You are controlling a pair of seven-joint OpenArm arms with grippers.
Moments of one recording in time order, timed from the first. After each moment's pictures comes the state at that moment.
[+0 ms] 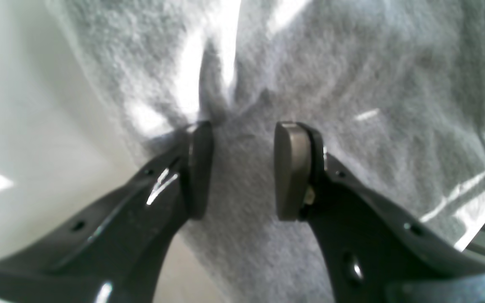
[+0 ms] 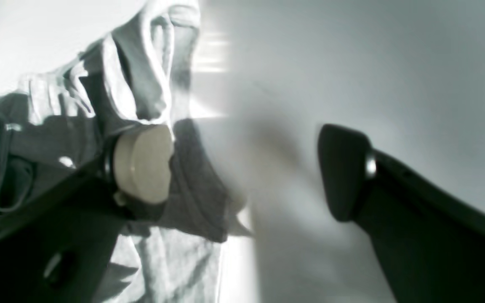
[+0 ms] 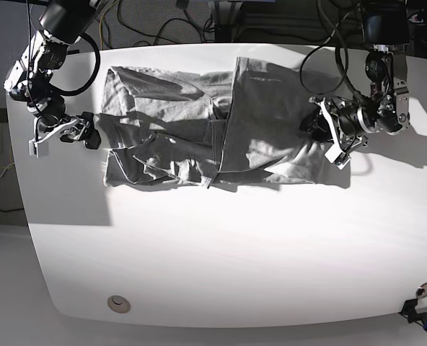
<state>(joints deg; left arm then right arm) 2.7 -19.5 -7.3 82.7 -33.0 -42.7 56.4 -1.9 12.3 39.8 76.9 39.6 37.4 -57.6</state>
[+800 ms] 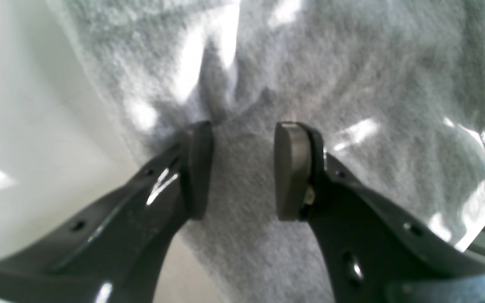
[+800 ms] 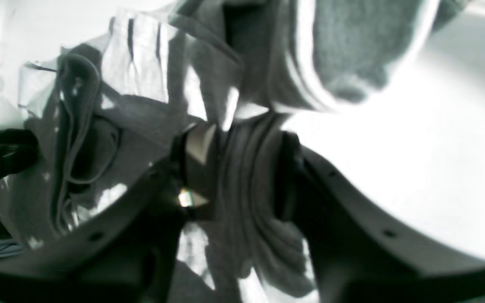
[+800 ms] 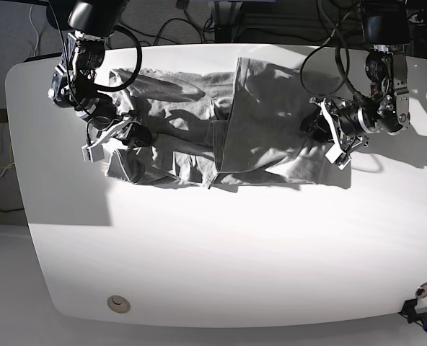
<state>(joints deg) 2.7 -19.4 -7.3 82.7 -32.7 -42.5 56.6 -3.6 5.9 25.7 79.2 42.3 34.5 -55.0</state>
